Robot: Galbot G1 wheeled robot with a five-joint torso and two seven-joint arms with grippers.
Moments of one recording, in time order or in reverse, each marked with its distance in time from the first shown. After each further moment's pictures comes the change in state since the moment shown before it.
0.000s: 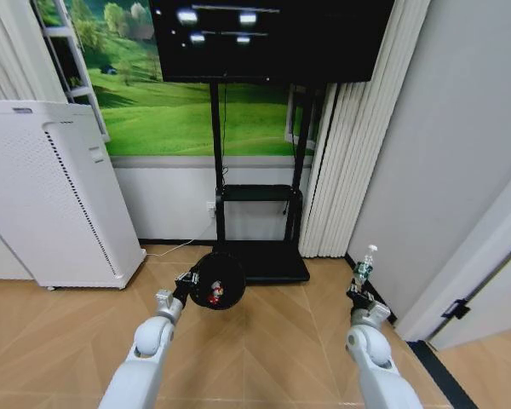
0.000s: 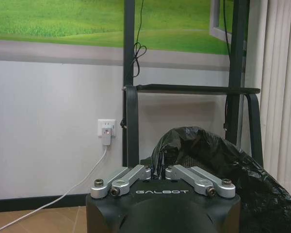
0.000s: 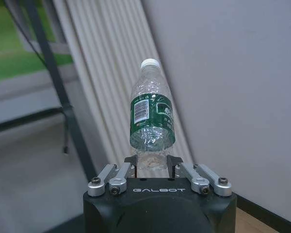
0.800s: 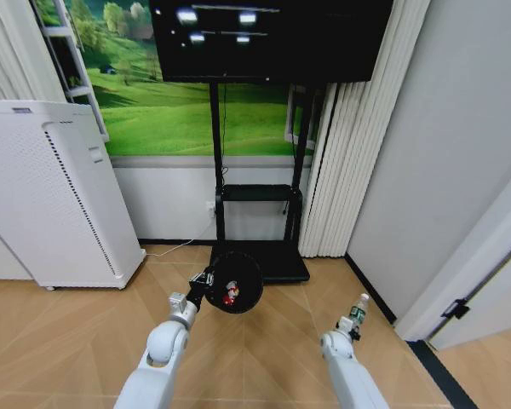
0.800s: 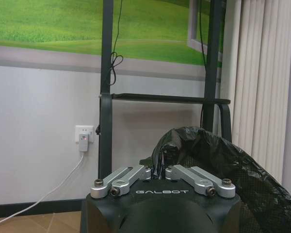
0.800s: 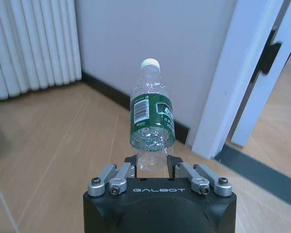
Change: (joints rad) left arm 0.066 -0.039 0.069 -0.128 0.017 0.030 -0.044; right arm 0.252 0.076 -0.046 -0.672 -0.213 -0.057 0.396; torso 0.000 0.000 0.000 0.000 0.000
